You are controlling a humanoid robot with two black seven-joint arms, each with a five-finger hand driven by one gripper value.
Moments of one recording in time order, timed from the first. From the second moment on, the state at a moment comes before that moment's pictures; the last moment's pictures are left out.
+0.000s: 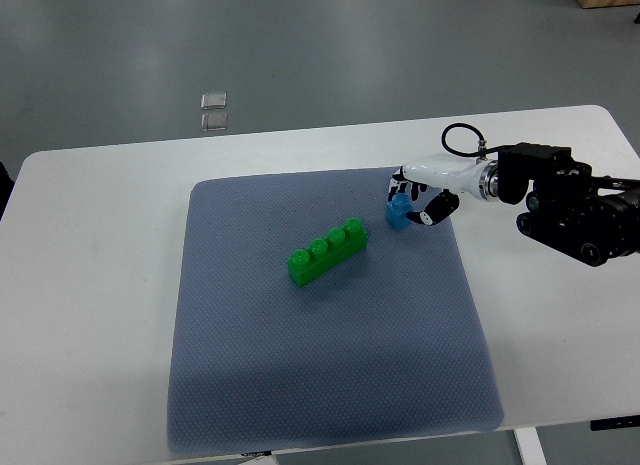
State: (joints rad) left arm 0.04 0.00 -0.09 -0.16 0.07 0.02 0.13; right arm 1.05 -0.34 0.02 0.76 -1.43 0.04 0.26
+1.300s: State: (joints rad) left arm 0.04 0.00 -0.09 -0.16 0.07 0.02 0.13; right arm 1.11 -0.38 0.07 1.01 -1.46 0.03 0.36
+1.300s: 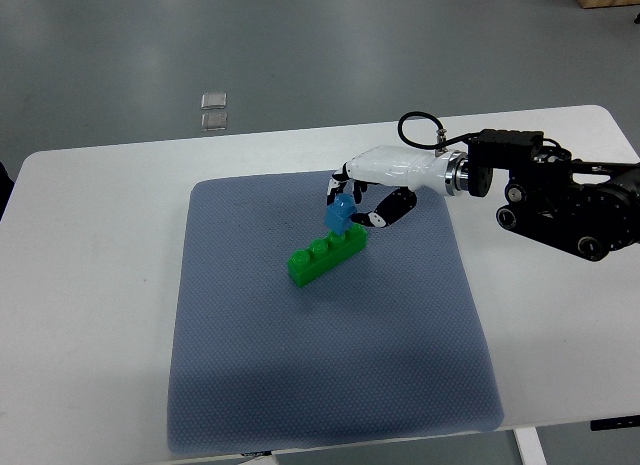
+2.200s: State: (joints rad) left arm 0.04 0.00 -0.09 -0.16 0.07 0.02 0.13; right arm 1.08 -0.34 0.06 0.98 -1.54 0.01 0.35
